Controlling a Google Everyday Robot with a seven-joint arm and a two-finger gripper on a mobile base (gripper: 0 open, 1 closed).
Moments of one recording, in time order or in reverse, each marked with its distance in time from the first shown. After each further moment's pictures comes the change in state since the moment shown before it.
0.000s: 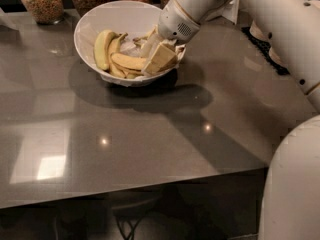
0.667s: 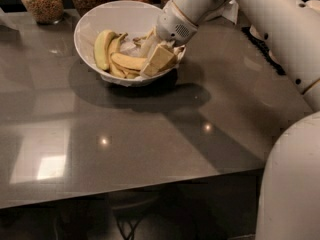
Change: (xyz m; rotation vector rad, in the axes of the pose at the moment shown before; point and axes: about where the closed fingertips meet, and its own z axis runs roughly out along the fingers) arm 0.000 0.002 0.005 -0.020 -0.003 0.003
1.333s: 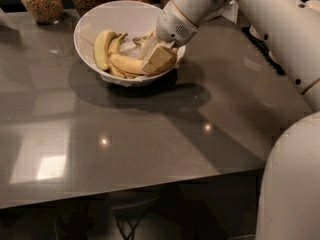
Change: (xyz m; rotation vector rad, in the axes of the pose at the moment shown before) arm 0.000 0.001 0.002 -0.007 0.001 0.001
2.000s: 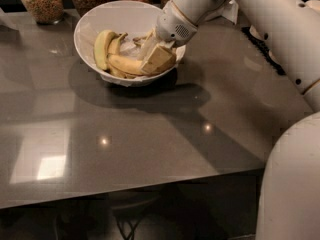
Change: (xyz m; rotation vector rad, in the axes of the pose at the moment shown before) arm -0.002 0.001 -0.002 0.002 0.001 -0.006
